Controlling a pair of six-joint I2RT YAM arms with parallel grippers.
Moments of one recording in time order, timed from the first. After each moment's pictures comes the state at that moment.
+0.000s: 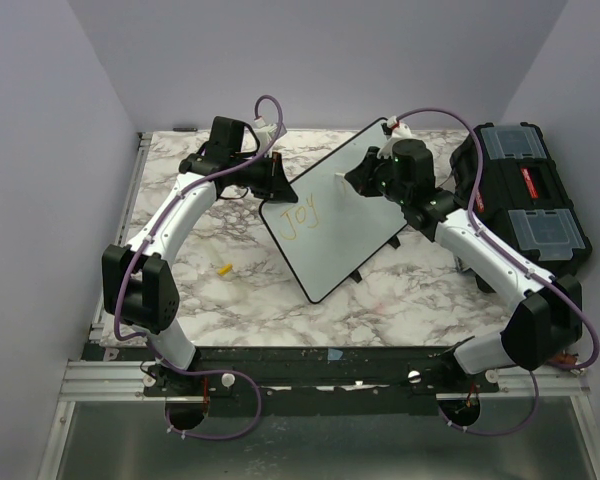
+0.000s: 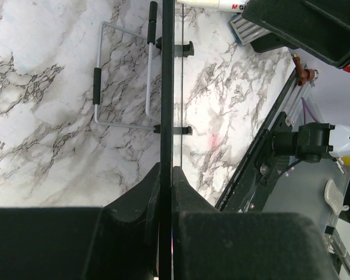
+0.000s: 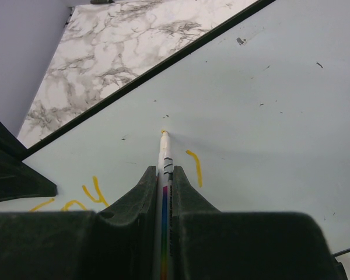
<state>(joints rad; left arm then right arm) -0.31 1.67 1.53 -0.60 0.81 -0.17 0.50 1.44 1.22 -0.12 -0.02 0.39</state>
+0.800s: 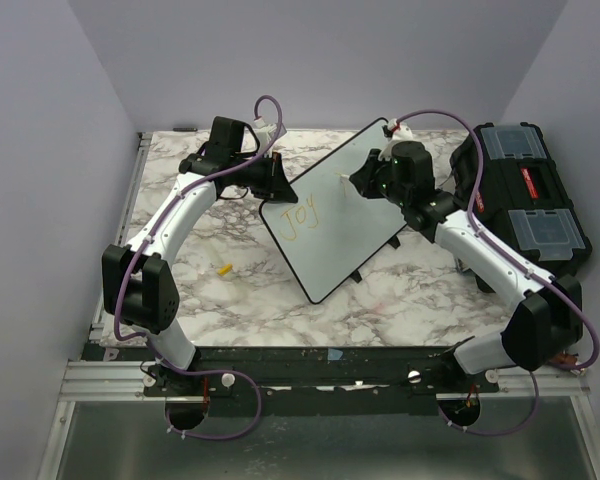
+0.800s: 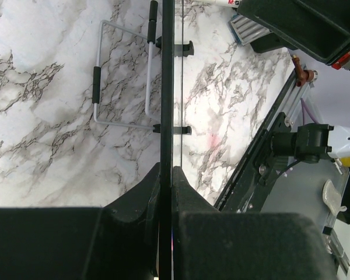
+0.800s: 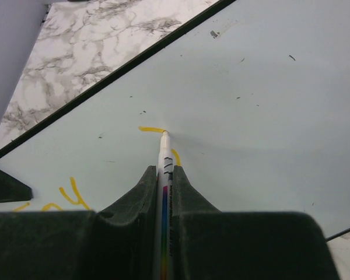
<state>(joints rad) -0.31 1.67 1.53 -0.61 0.81 -0.18 0.50 1.44 1.20 -0.13 0.03 0.36</state>
